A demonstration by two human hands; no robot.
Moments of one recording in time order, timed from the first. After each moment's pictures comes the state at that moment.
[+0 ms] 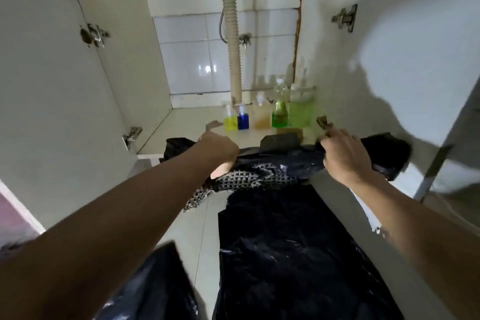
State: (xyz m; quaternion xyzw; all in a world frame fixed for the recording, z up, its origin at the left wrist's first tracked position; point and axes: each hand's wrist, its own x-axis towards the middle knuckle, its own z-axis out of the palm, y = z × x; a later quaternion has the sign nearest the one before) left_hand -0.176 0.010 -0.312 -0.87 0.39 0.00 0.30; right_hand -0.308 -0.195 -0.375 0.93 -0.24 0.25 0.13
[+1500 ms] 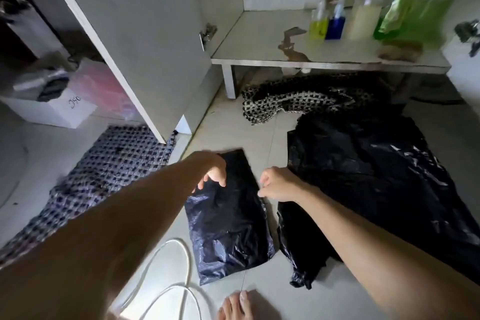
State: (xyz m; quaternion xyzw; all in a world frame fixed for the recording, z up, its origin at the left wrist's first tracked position) left_hand -0.135 0.217 -0.528 -0.89 0.07 0.44 0.09; right_hand -0.241 0.067 -0.555 0.92 -0.09 -0.23 -0.31
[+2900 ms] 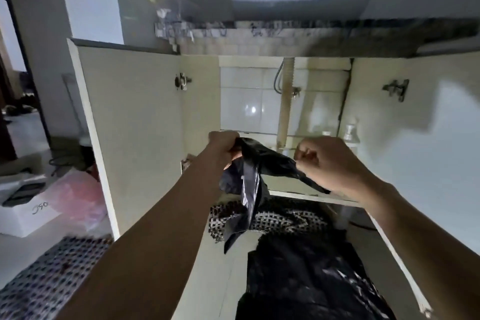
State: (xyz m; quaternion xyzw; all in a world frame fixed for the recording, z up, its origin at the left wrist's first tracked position) left_hand -0.152 0.102 -0.249 -0.60 0.03 0.09 -0.80; right_hand -0.297 -0.052 -0.249 0.95 0.02 0.26 -0.16
